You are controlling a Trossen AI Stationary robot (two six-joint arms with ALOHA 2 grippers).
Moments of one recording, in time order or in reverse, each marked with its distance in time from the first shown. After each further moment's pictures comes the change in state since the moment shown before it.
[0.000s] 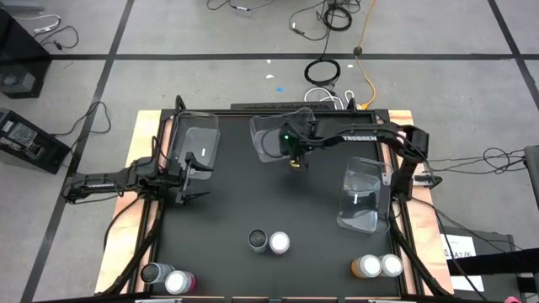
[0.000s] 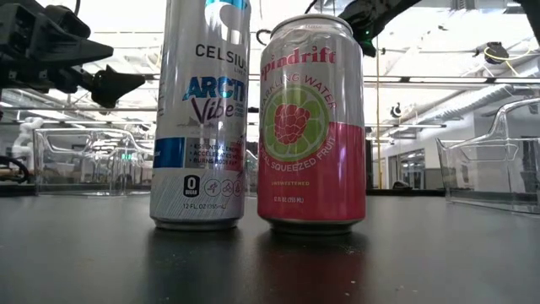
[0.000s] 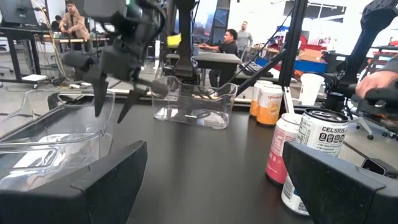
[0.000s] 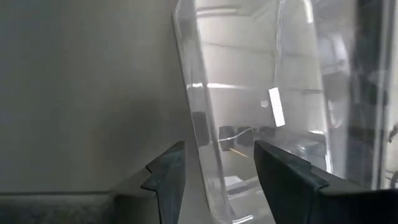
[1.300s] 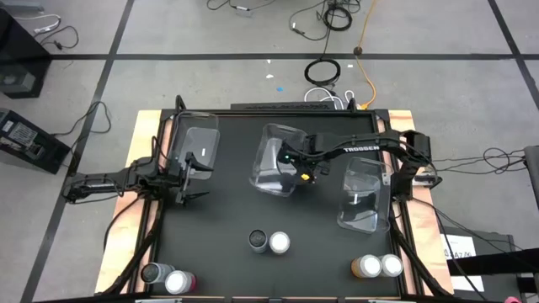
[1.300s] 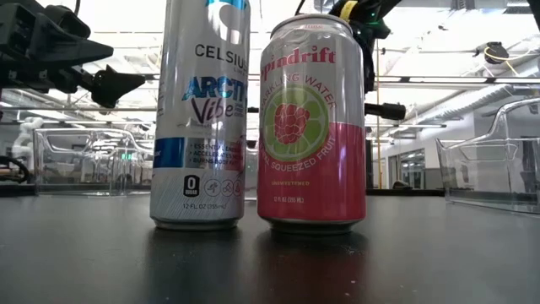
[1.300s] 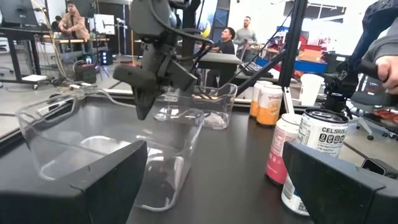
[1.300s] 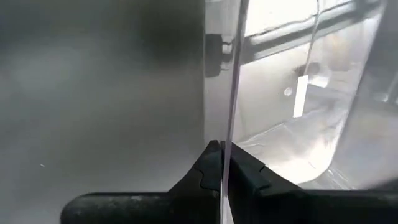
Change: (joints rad) left arm 0.000 0.000 0.000 0.001 0.000 0.000; right arm 0.145 -0.032 -0.001 -0.201 0.044 -1.083
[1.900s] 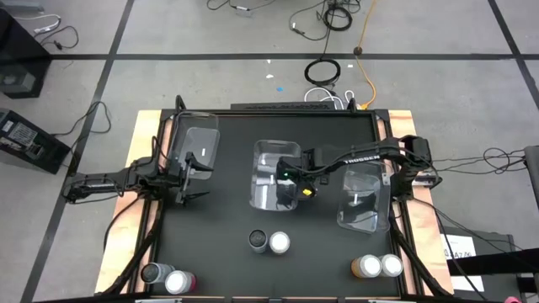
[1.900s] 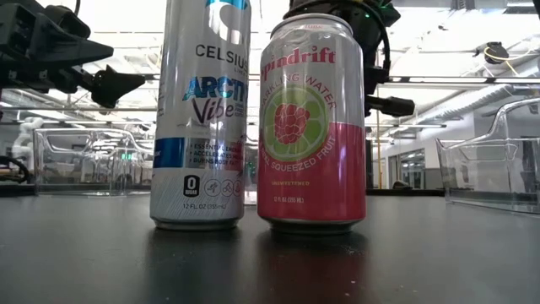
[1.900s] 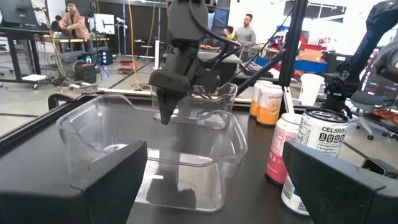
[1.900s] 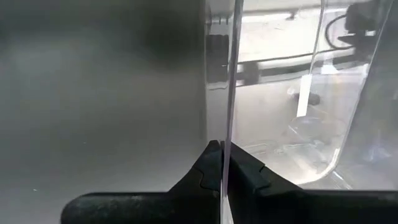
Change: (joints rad) left arm 0.000 0.000 0.000 -0.001 0.000 0.000; right arm 0.118 0.006 0.000 0.010 -0.008 -0.031
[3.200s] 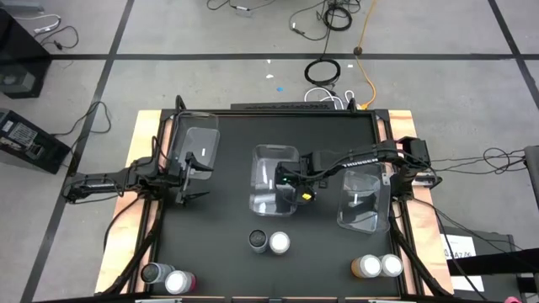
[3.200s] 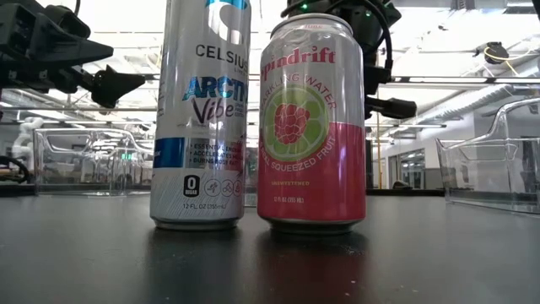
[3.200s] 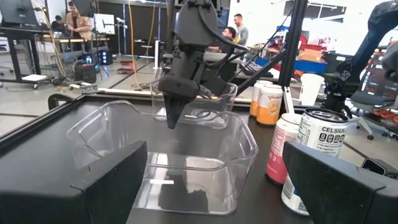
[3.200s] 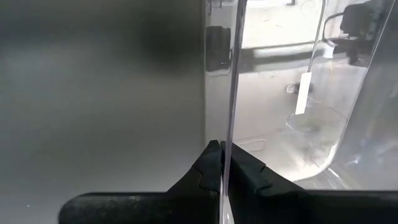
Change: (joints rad) left arm 0.000 0.000 0.000 0.000 0.000 0.000; right arm 0.043 0.019 0.001 0.022 -0.009 0.010
